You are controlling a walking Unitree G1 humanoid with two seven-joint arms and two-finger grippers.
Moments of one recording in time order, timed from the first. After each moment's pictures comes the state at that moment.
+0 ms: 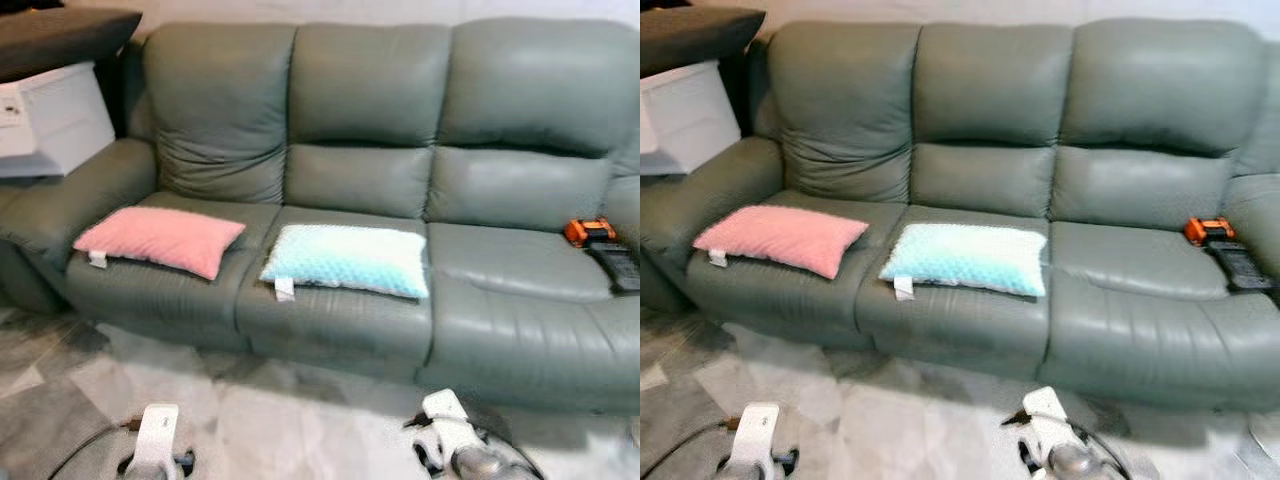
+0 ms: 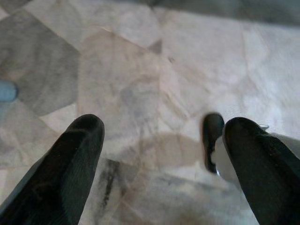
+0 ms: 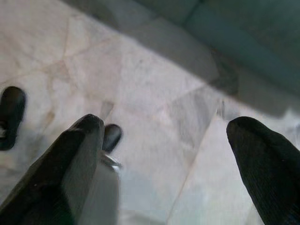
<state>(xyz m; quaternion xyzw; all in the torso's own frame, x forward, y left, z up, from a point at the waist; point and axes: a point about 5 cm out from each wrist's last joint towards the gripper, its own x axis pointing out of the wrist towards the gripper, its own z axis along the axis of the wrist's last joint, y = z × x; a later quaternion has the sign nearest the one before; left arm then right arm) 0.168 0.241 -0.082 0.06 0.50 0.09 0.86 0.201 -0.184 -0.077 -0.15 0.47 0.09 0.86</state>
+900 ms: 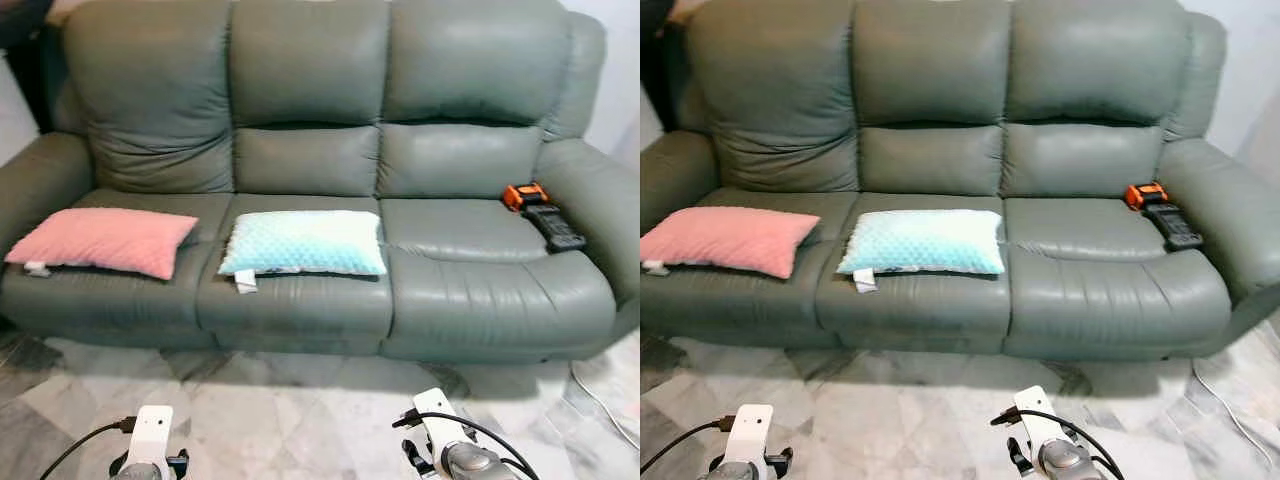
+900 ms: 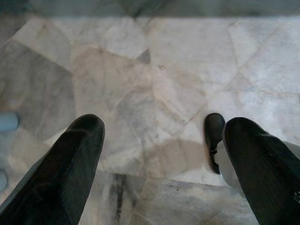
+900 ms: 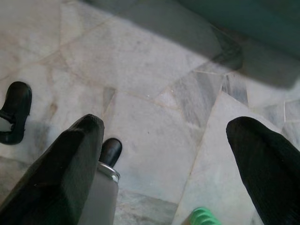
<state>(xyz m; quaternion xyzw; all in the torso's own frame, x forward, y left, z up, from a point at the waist) 0.173 0.243 -0.079 0.08 0.50 0.08 0.86 0.203 -0.182 -0.076 -0.15 0.47 0.10 0.86</state>
